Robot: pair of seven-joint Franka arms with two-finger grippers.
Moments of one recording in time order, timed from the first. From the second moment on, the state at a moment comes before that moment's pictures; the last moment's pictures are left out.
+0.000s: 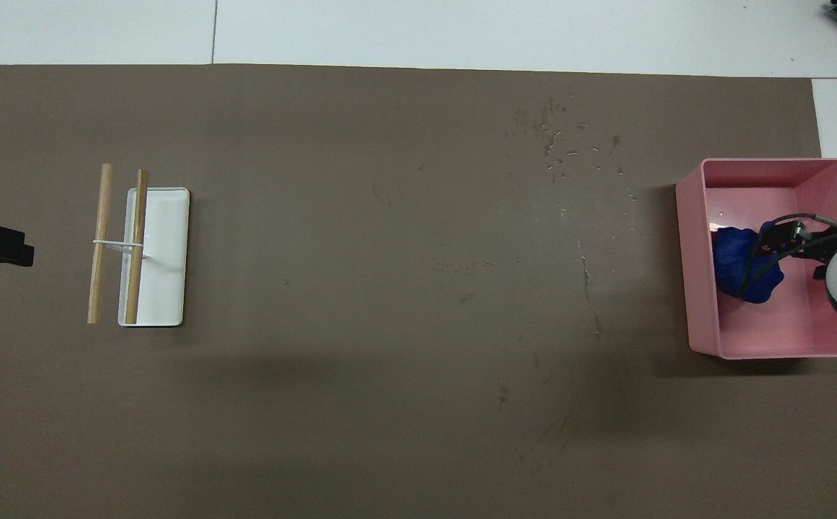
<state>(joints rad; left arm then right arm) 0.01 -0.08 0.00 -1.62 0.00 1.53 0.04 -0.31 0.10 0.04 -1.95 -0.03 2.05 0.16</state>
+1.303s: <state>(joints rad) 0.01 -0.08 -0.01 -1.62 0.00 1.53 0.04 -0.13 0.02 0.13 -1.51 -0.03 1.55 0.23</state>
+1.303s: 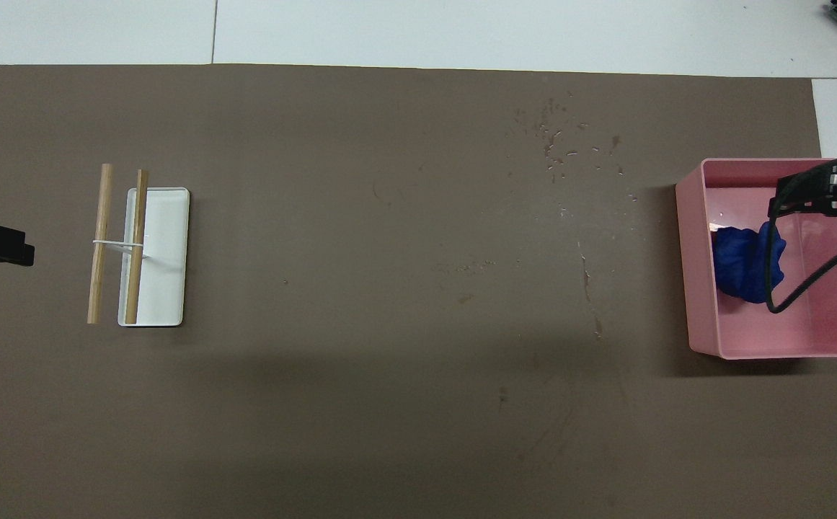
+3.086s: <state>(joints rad) 0.01 -0.08 -0.01 -1.62 0.00 1.53 0.04 0.00 0.00 -0.01 -1.48 -0.02 1.42 0.18</state>
